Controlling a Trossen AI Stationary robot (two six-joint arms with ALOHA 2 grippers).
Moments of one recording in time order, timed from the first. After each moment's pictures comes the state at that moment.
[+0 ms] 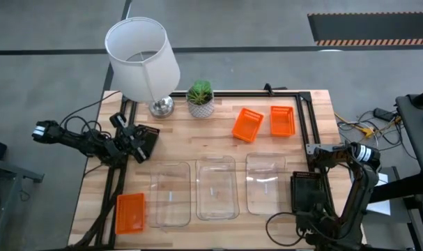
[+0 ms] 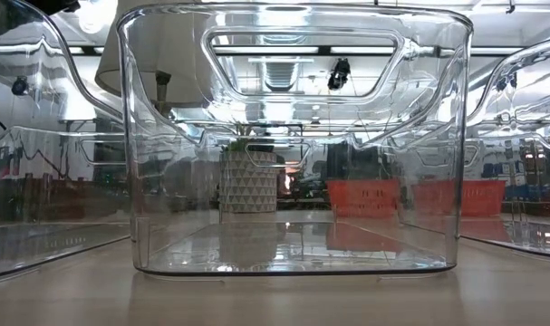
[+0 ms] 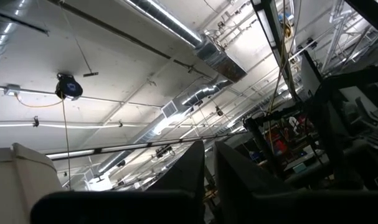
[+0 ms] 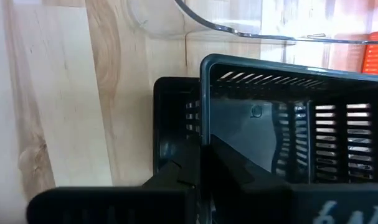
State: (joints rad) left arm -0.25 0.48 0.12 1.01 -0.38 0.90; right arm 1.23 1.82 1.38 -1.48 0.20 1.28
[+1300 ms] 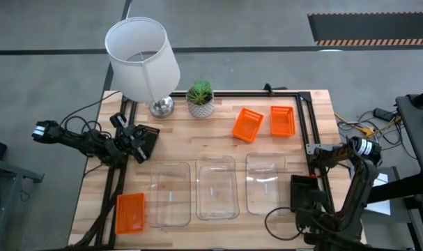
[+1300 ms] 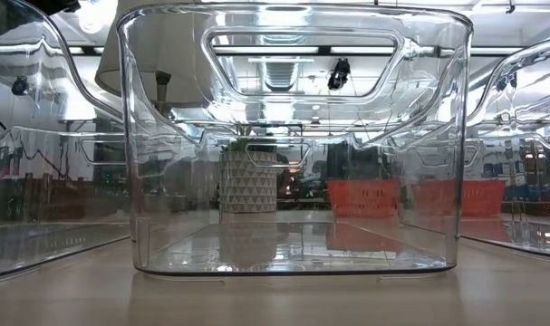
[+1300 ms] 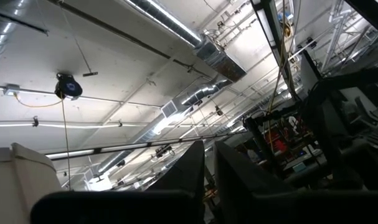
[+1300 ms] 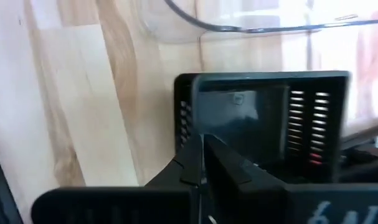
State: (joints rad) left arm -0.25 0.48 0.12 1.01 -0.38 0.90; right arm 1.22 1.75 1.31 -1.36 0.18 1.37
